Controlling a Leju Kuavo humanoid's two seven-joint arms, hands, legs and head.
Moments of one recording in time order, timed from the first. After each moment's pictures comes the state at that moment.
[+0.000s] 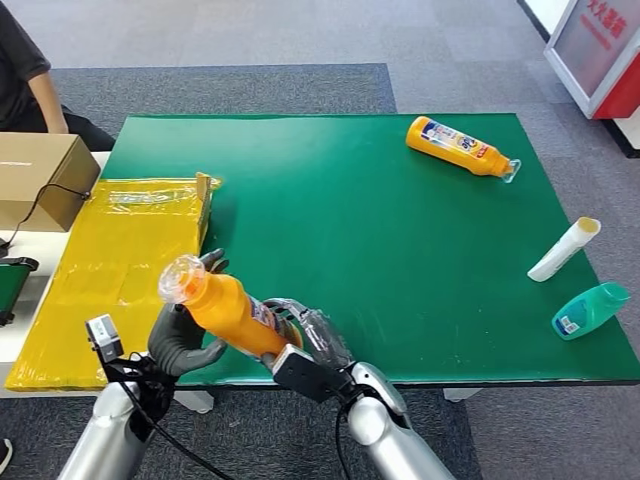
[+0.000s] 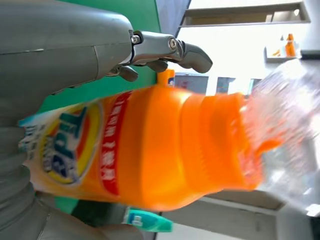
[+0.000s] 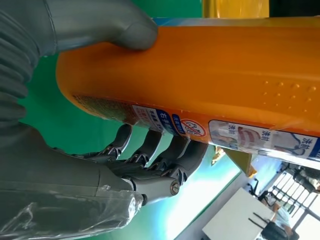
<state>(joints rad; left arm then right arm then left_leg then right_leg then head) -0.17 -0.11 -0.14 -1.24 0.20 -0.58 -0.53 -0.16 0.22 0.40 -1.09 0.69 -0.08 -0.43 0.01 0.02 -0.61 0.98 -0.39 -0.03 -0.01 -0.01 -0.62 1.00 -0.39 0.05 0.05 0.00</state>
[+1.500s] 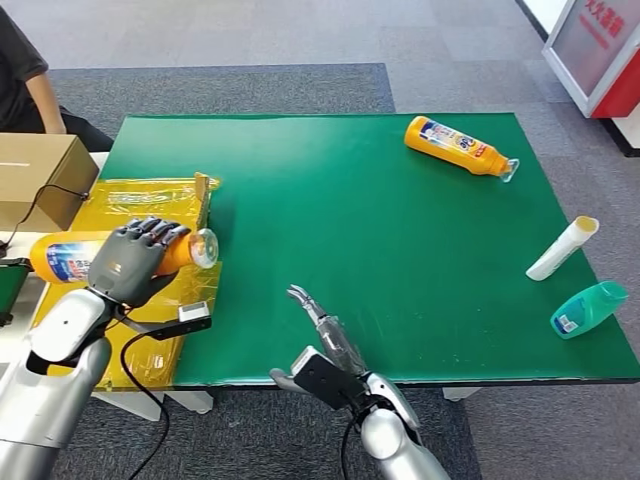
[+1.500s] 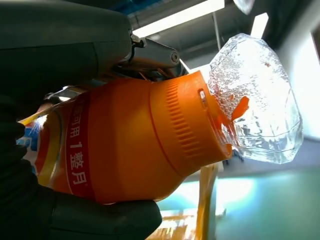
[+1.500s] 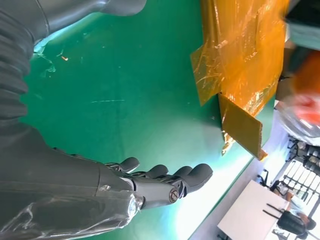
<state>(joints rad) -0.36 0.15 -0.22 -1.33 -1.34 0.21 -0.23 -0.06 0.22 0.33 -1.23 0.66 -0.03 -0.41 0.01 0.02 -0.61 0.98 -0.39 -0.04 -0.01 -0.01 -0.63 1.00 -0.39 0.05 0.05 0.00</state>
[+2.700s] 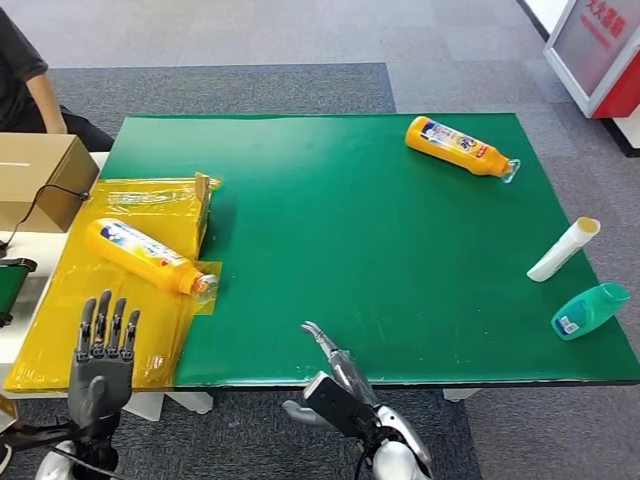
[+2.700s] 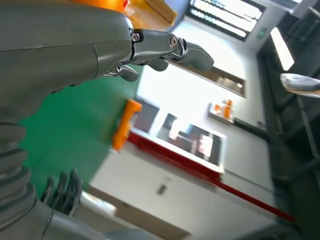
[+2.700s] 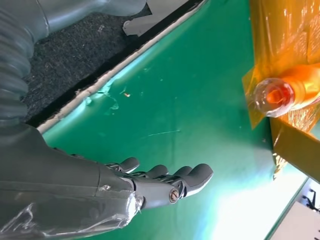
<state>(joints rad) -0.01 -0.14 0.30 -1.15 0.40 -0.97 -0.62 0.04 0.18 0.33 -1.23 0.62 -0.02 -0.35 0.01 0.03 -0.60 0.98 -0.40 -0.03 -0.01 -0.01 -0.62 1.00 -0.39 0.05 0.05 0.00</state>
